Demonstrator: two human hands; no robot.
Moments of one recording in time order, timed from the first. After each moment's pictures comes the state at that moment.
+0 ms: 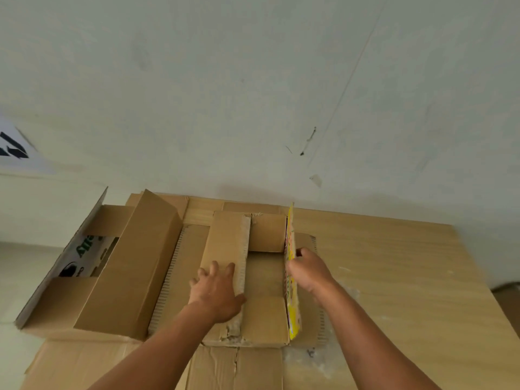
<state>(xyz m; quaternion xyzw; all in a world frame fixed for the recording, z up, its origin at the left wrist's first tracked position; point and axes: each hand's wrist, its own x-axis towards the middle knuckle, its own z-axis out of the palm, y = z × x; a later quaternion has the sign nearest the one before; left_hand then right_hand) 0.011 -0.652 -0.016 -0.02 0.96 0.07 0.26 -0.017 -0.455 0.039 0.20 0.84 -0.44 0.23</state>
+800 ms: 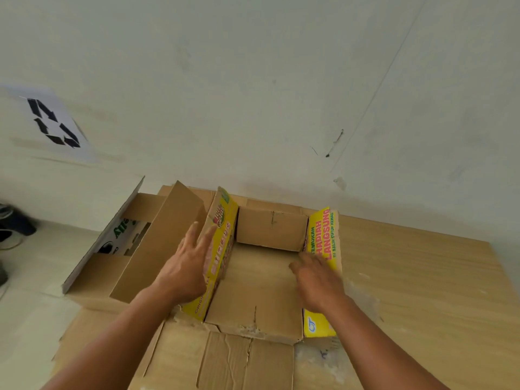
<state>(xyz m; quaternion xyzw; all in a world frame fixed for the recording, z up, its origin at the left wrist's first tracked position) 0.032 -0.736 0.028 -0.04 0.98 0.17 0.12 -0.007 -0.457 0.001 -0.18 0.97 0.03 0.17</state>
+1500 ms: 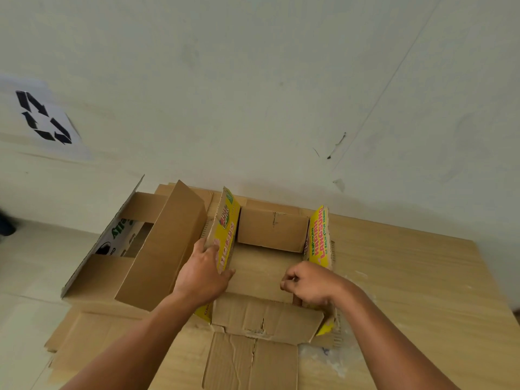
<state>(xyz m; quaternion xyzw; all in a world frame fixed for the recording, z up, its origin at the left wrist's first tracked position) 0.037 -0.727 0.025 -0.11 0.95 0.28 0.09 -0.002 -0.485 0.046 -0.08 0.90 -0.22 0.37</state>
